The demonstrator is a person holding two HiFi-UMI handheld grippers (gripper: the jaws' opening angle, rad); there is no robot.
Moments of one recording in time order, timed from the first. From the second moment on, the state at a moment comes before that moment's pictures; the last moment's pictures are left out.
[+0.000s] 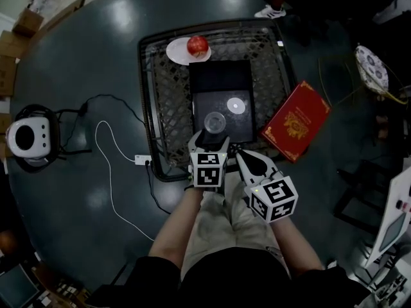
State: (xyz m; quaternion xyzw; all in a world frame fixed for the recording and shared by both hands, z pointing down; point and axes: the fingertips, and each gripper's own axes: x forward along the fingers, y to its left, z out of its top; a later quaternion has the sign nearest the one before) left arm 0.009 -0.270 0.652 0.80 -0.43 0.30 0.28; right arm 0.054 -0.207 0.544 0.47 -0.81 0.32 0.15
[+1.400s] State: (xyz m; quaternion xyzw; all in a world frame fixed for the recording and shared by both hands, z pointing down) left arm 0.008 -0.292 0.666 0.78 -0.46 0.35 0.25; right arm 0.057 -0.205 0.547 0.48 -0.80 0.33 0.15
